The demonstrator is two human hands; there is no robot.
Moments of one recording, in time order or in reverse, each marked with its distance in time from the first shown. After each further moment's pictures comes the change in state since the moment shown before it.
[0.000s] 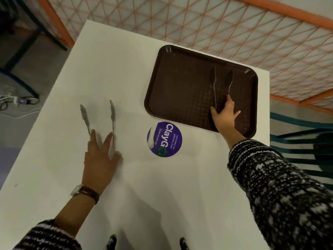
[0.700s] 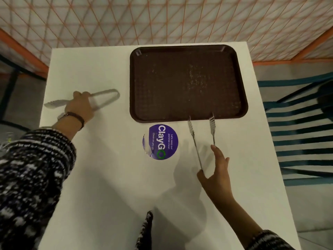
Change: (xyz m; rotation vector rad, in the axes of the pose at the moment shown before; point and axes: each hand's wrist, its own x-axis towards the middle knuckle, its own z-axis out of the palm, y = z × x) left_hand 0.219 0.057 -0.068 0.458 -0.128 0.148; right_hand -0.238 0.016 0.011 0.228 0.003 0.153
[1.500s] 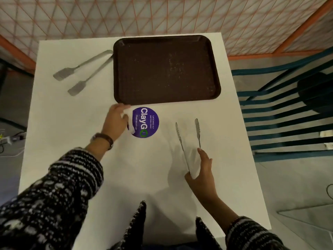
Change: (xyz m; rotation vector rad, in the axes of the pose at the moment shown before) left_hand -0.132 0.104 0.059 -0.619 0.032 0.252; right_hand -0.079 0.040 -0.028 0.071 -0.080 0.029
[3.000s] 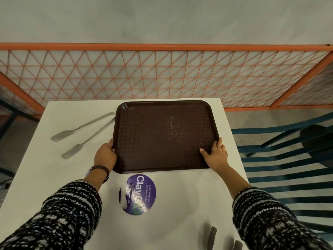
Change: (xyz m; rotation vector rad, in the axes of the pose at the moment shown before) left_hand 0.127 -0.007 -0.006 -0.015 0.164 -0.275; right_hand 0.320 -0.043 -0.063 -0.531 -0.028 0.108
